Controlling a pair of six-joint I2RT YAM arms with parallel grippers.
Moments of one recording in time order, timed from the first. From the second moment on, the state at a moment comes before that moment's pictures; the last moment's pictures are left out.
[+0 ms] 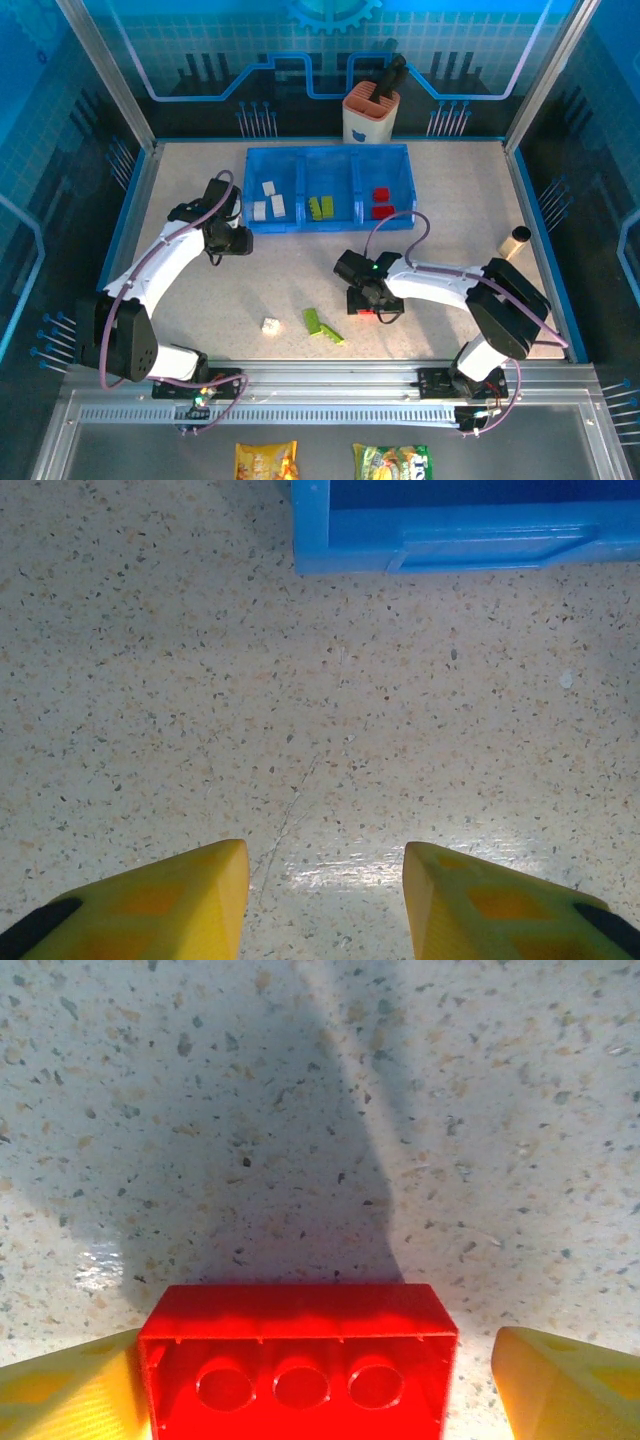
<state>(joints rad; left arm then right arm) -0.20 1.39 1.08 -0.88 -0.02 -0.27 0.88 1.60 0.90 -0.81 0.16 0.91</state>
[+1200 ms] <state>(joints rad) -0.20 1.41 1.07 -0.88 -0.01 -0.27 0.88 1.62 0.90 -0.79 0.15 0.96</state>
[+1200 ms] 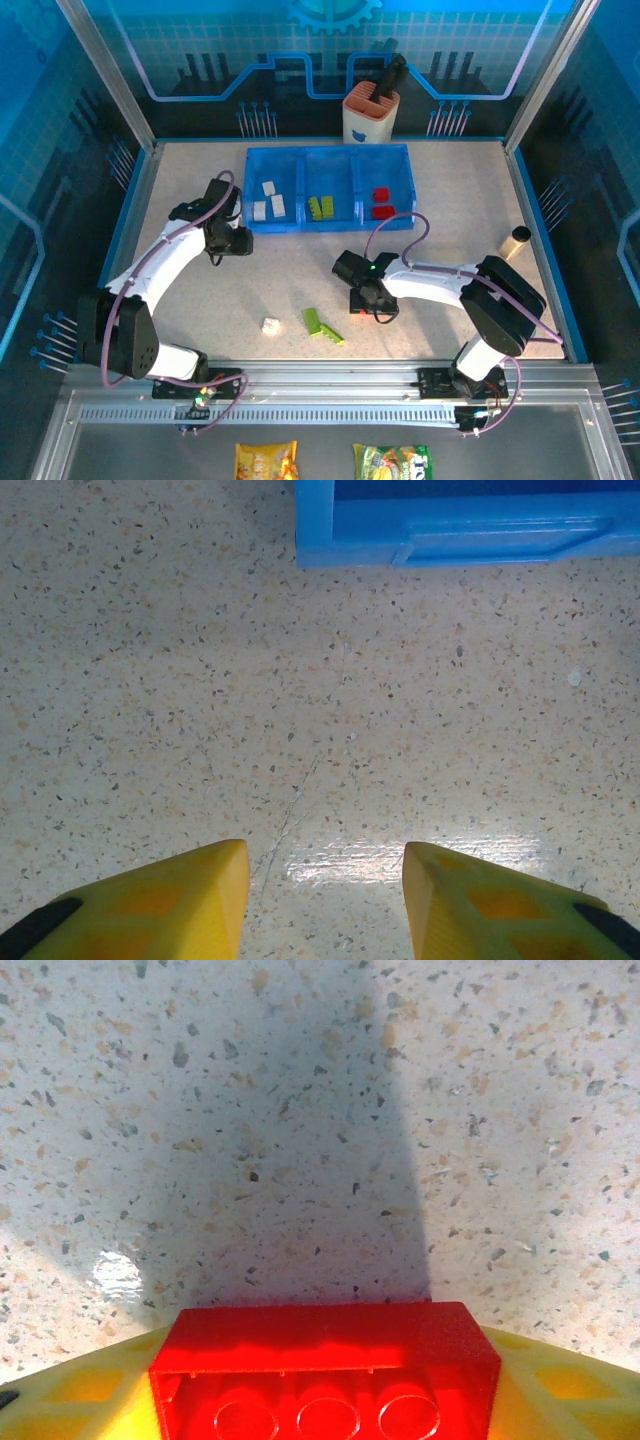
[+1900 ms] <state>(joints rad) -0.19 1.41 1.07 -0.87 -0.01 -0.26 0.68 1.61 1.22 -0.92 0.16 0.71</state>
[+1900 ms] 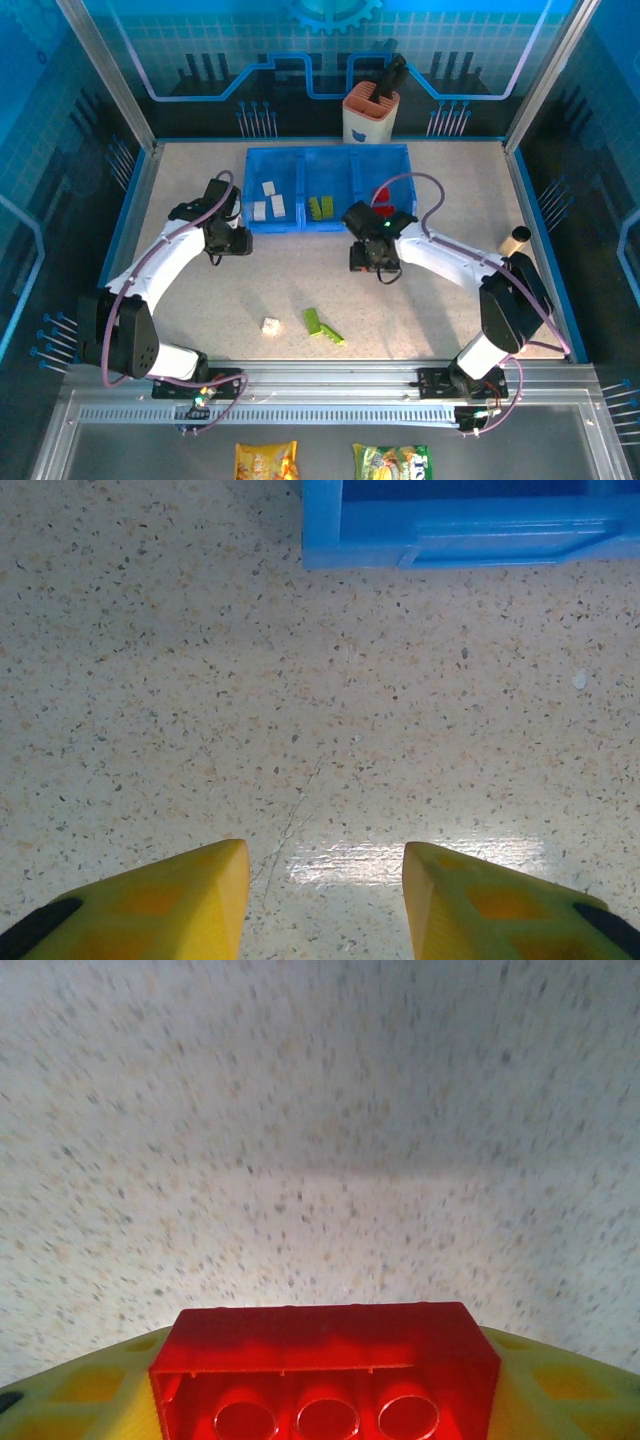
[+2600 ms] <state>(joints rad) -0.19 1.41 1.06 -0.87 -0.01 -0.26 0.37 1.90 1.72 -1.00 0.07 0.39</state>
